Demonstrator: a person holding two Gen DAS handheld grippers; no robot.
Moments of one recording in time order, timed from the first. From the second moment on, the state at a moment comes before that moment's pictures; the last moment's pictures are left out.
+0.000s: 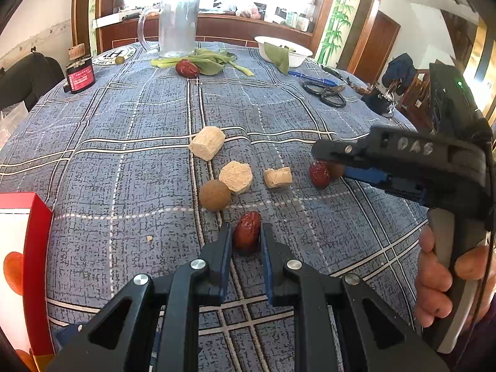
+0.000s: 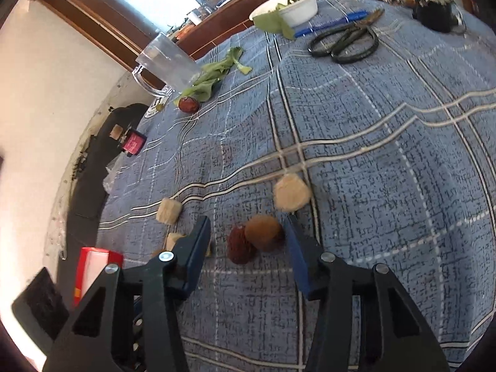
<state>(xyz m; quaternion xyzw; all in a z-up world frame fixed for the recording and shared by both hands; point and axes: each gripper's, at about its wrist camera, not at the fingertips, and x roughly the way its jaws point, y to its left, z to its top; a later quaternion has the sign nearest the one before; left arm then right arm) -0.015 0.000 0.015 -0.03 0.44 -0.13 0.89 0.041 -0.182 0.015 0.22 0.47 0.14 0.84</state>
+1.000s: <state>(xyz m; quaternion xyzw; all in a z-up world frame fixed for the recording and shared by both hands) -0.019 -0.015 0.015 0.02 0.43 -0.14 0.89 0.029 -0.185 0.024 0.10 0.48 0.05 0.87</state>
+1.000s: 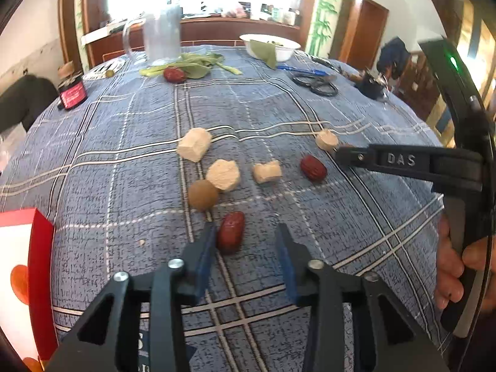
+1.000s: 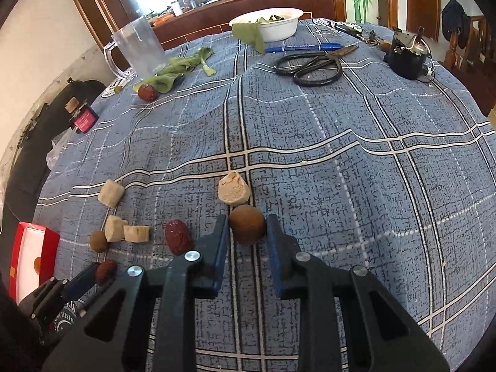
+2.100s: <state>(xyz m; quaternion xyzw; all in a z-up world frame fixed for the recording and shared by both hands) -0.030 -0.039 0.019 0.08 0.46 -0.11 0.88 0.016 -0.199 0.059 0.13 0.43 0.04 0.89</state>
